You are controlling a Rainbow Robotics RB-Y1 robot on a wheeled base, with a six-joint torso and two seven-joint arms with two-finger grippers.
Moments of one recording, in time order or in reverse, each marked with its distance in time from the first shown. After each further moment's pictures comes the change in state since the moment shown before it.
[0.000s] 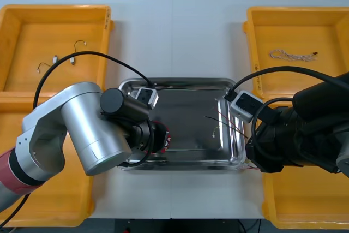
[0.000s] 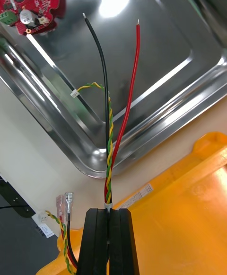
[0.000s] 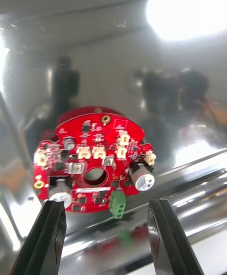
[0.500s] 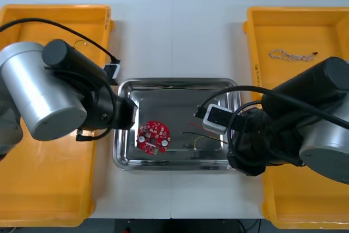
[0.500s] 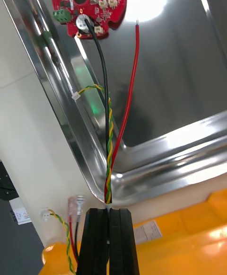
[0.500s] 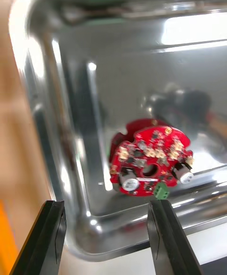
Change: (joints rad) right arm -0.060 0.094 0.096 0.095 0.027 0.000 0.242; left arm -0.011 0.116 0.234 -0.048 0.207 0.103 0.000
